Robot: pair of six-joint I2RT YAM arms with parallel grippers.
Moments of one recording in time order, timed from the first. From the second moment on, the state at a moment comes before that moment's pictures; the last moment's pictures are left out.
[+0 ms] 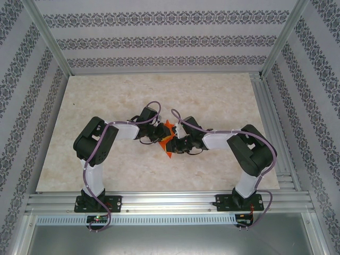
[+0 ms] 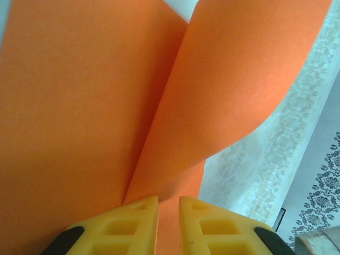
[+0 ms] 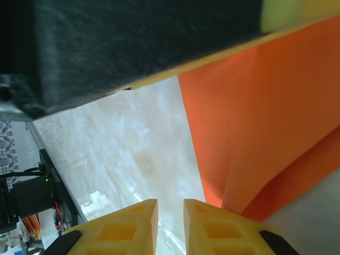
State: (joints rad) left arm -0.53 1.95 1.01 0.03 0.55 -1.03; right arm 0.63 1.77 0.80 0.01 -0.67 0.63
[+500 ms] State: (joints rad) left arm -0.53 1.95 1.01 0.03 0.55 -1.03; right arm 0.63 1.79 0.80 0.02 -0.67 0.63
